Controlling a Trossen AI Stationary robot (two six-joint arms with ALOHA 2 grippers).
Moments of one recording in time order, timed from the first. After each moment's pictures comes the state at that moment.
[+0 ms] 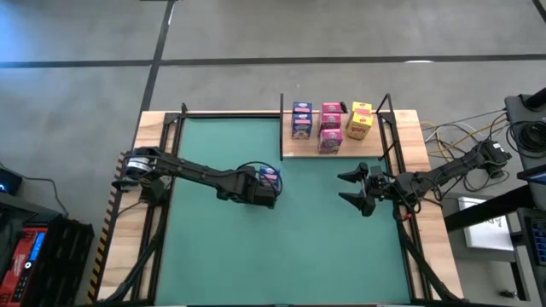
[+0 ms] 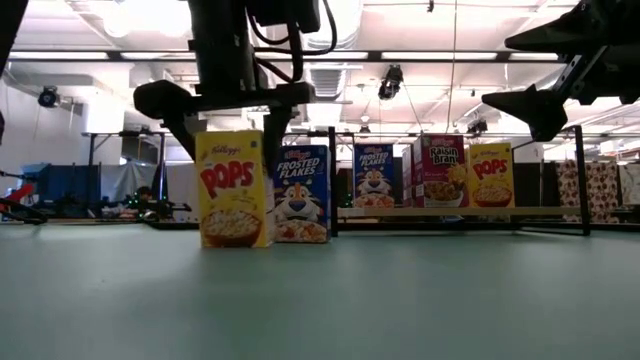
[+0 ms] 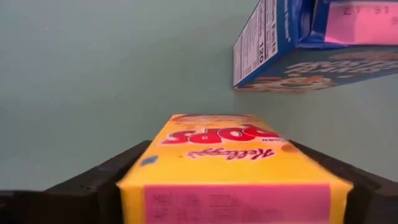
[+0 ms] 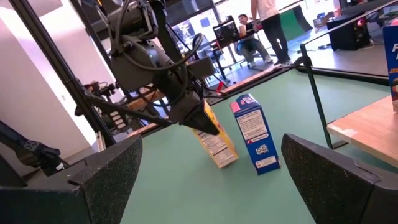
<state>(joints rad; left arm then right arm) -0.15 1.85 1.41 -1.05 -0.35 -1.61 0.33 0.52 0.01 0.58 0.42 0.39</state>
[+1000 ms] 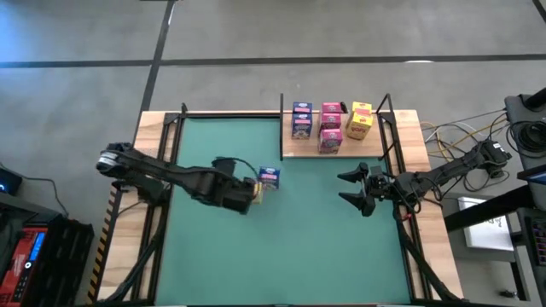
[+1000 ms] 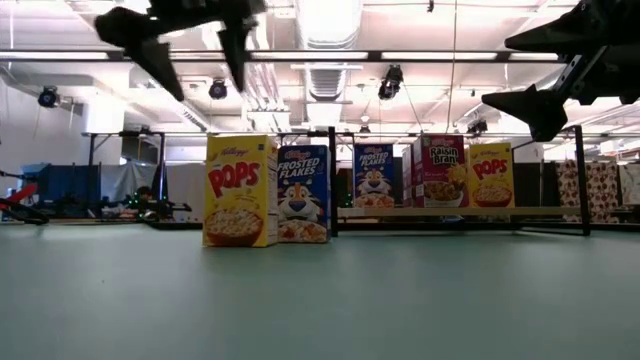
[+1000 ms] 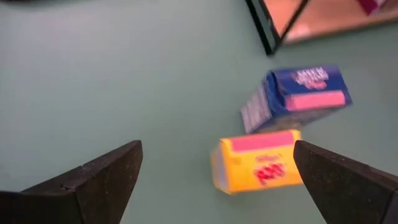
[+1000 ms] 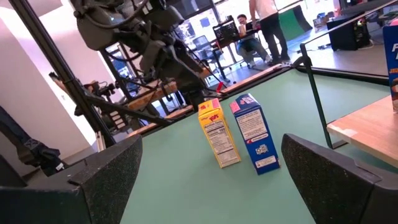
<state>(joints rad) -0.26 1.61 1.44 -1.31 -0.63 -1.58 0.33 0.52 0.01 0.58 0.42 0.39</state>
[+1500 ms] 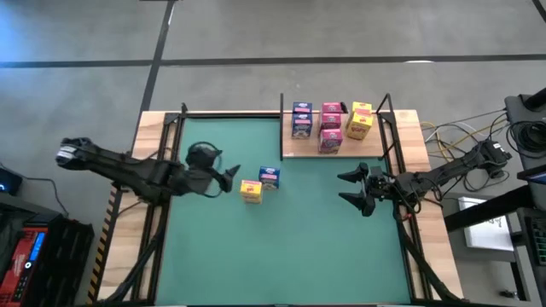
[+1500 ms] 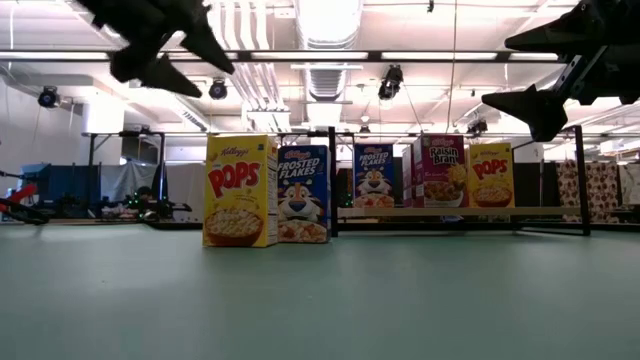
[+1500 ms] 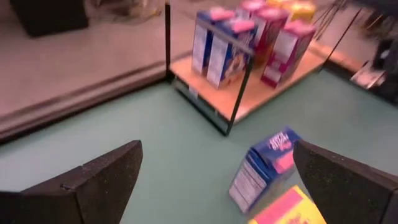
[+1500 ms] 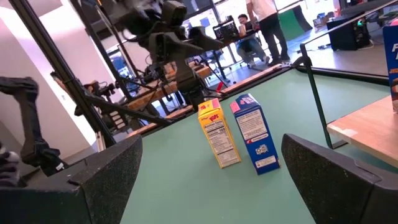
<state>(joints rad) -0.24 1.05 0.80 -0.47 -0.87 -0.78 0.33 0.52 0.01 0.58 0.42 0.39</state>
